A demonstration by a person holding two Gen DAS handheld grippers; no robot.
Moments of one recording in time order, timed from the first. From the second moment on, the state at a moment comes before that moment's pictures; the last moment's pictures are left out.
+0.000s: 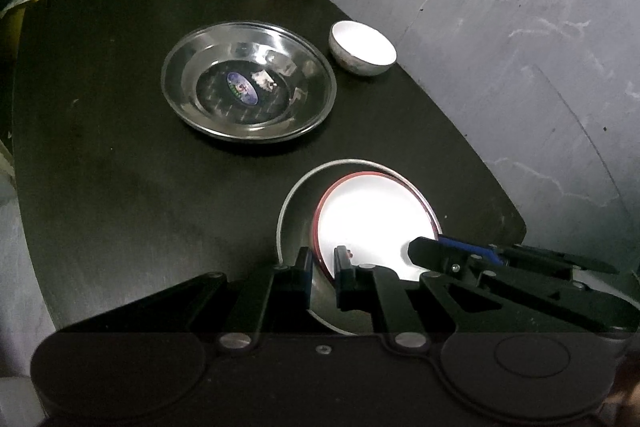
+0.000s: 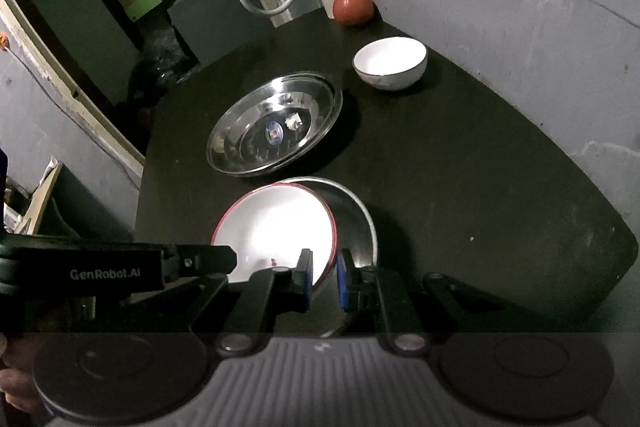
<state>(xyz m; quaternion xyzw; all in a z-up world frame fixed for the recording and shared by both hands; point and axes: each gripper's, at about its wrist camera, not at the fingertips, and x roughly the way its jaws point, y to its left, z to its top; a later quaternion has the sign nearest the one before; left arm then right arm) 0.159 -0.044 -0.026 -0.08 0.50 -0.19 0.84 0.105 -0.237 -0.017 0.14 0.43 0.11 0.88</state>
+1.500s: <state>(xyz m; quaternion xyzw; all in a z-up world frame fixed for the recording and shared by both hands) 0.163 -0.045 -0.037 -0.09 0.52 -0.18 0.83 0.107 -0.239 -0.025 0.15 0.44 0.11 0.88</state>
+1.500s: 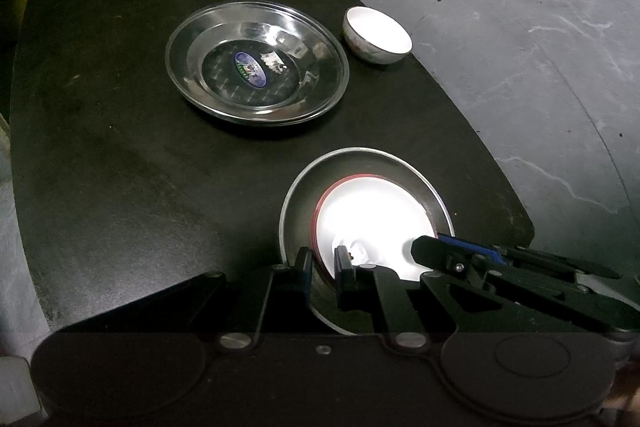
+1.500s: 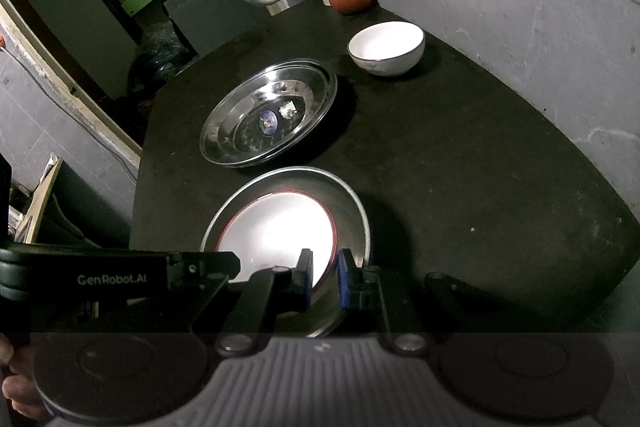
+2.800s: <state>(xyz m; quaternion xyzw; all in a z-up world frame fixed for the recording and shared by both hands) 0.163 -0.033 -0.002 -0.05 0.46 -0.13 0.88 0.101 -0.265 -0.002 0.16 0.40 0.09 0.90</state>
